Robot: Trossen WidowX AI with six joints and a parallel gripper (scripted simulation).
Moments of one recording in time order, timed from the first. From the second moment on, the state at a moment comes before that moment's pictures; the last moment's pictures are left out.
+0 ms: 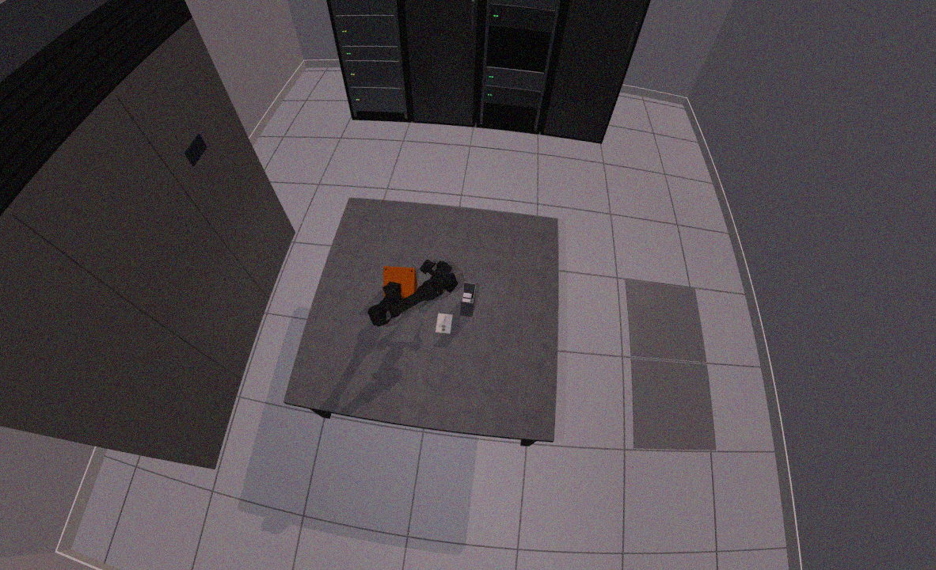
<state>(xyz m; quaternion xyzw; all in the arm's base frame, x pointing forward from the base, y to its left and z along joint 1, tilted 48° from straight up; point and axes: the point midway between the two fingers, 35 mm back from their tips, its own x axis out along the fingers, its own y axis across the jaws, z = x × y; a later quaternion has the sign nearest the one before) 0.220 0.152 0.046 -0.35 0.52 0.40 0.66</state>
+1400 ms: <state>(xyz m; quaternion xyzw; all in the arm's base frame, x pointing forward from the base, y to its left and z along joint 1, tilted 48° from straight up) 0.242 0.067 0.084 -0.41 0.51 0.48 0.58</state>
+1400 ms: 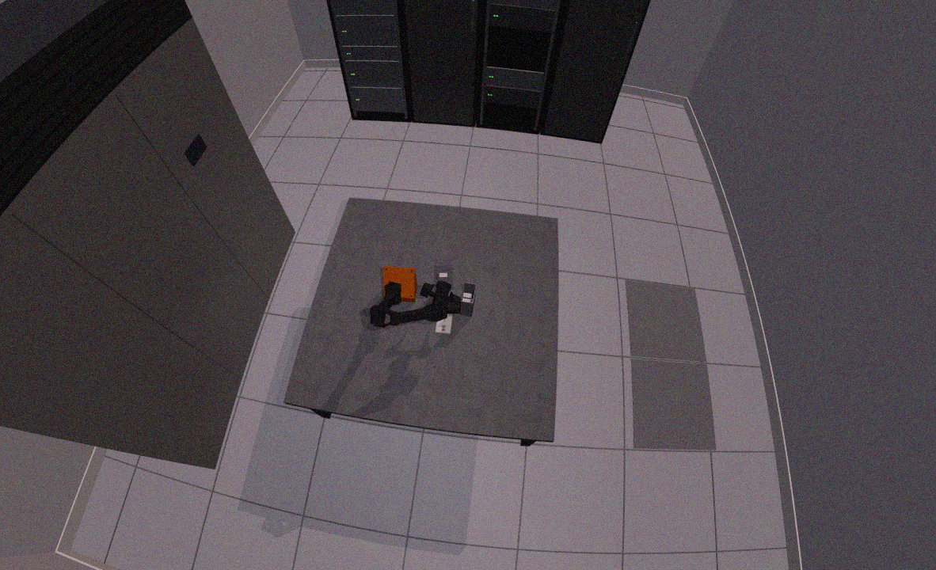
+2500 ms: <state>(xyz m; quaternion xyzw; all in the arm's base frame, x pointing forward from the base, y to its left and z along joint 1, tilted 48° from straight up) 0.248 0.042 0.063 -0.42 0.51 0.48 0.59</state>
